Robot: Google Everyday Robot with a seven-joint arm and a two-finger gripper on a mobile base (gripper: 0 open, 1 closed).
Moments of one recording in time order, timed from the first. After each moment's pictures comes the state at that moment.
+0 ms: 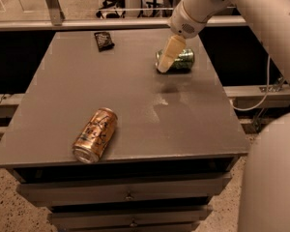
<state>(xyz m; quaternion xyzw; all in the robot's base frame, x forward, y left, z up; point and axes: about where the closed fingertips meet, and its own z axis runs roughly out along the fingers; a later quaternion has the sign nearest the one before) 0.706 -0.088 0.907 -0.62 0.73 0.05 0.29</state>
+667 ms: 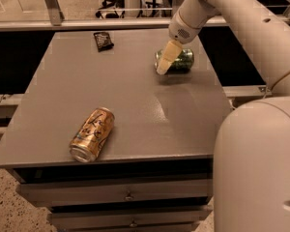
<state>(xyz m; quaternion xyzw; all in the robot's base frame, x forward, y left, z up) 0.738 -0.090 0.871 -0.59 0.76 0.06 0.25</state>
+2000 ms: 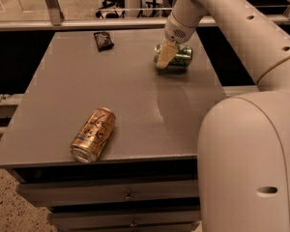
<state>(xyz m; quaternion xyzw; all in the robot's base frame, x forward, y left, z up) 0.738 -0.090 0.860 -0.62 0.76 0.04 0.21</state>
